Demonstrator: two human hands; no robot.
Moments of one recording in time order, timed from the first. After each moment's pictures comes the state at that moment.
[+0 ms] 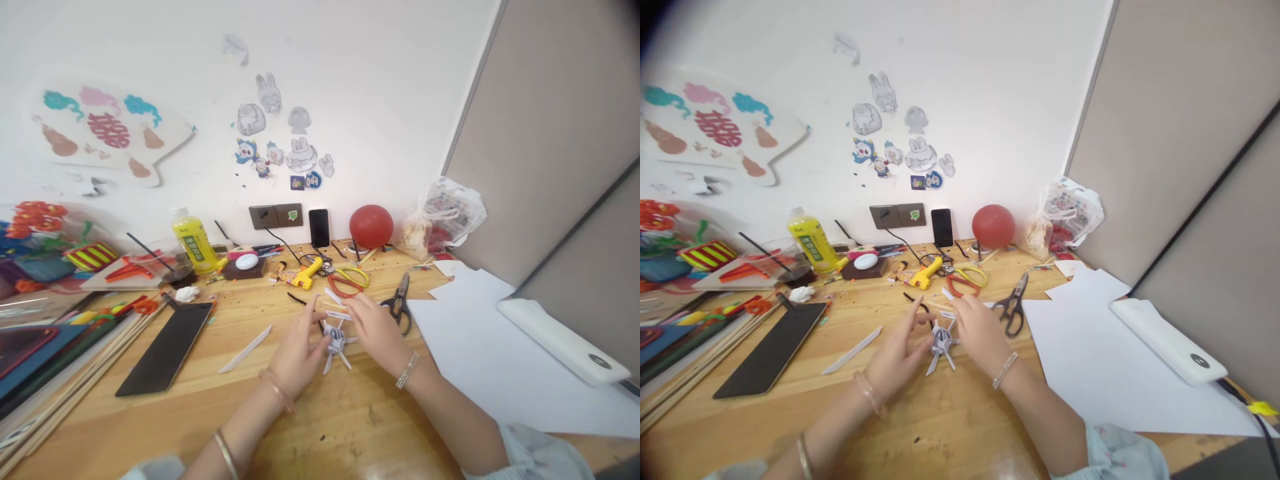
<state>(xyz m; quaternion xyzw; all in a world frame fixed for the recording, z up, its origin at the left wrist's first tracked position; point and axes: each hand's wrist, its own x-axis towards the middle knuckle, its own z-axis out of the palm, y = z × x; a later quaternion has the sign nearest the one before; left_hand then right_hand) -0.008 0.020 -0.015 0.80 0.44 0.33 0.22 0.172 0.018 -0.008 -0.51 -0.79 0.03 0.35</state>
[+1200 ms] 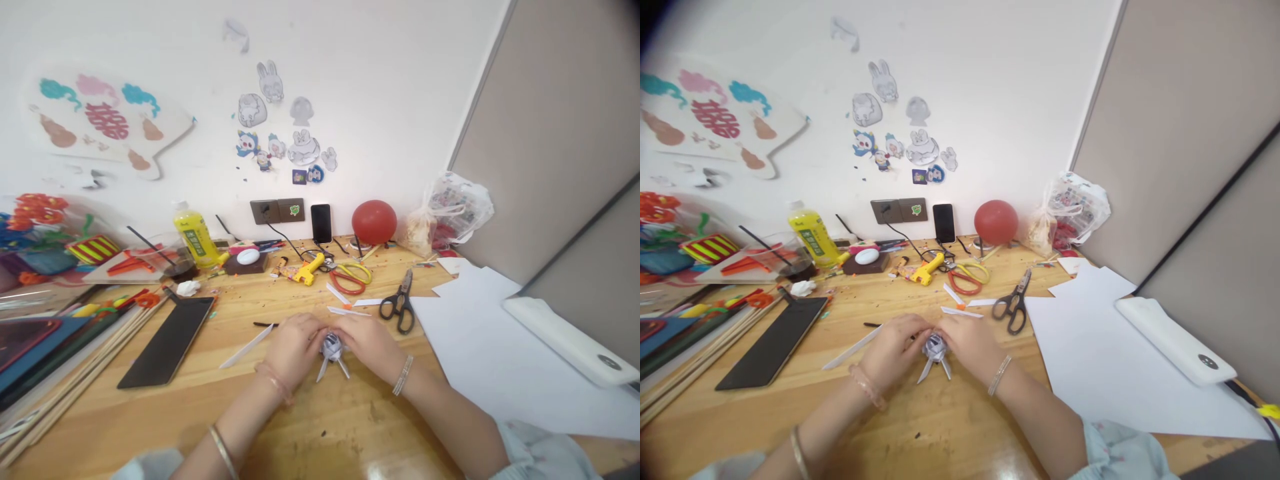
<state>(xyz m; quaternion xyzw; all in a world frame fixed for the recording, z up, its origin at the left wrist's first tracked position) -0.011 0.021 0.002 0.86 0.44 0.22 0.14 0.159 0.012 -0.016 -0.46 -0.85 0.08 0.25</state>
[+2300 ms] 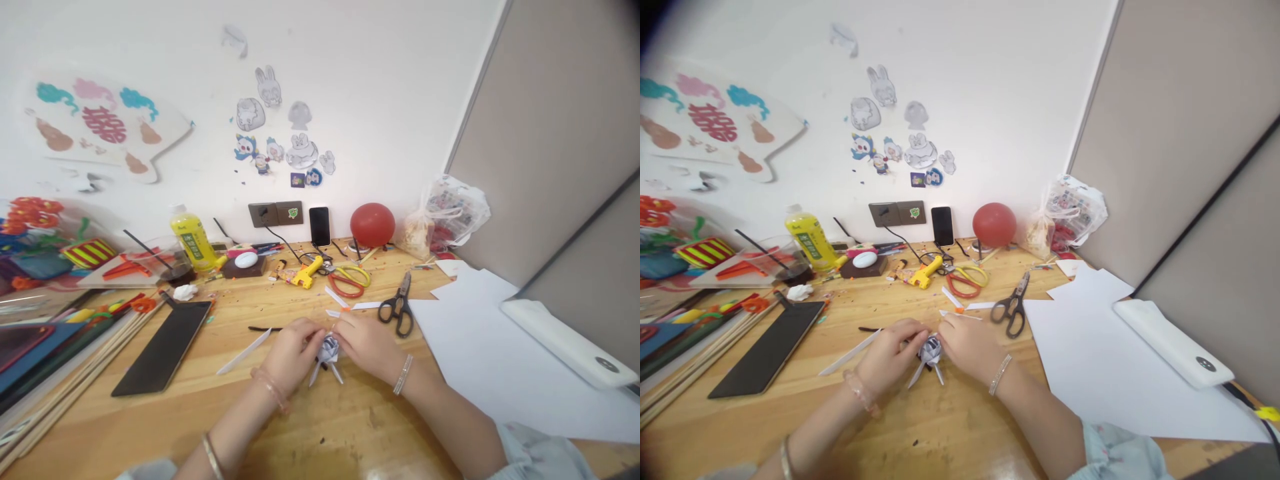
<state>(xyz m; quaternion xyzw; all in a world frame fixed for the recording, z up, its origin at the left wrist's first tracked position) -0.009 0.019 0.006 0.82 0.46 0.26 0.24 0.162 0.014 -0.017 -0.44 -0.87 -0.06 0.21</state>
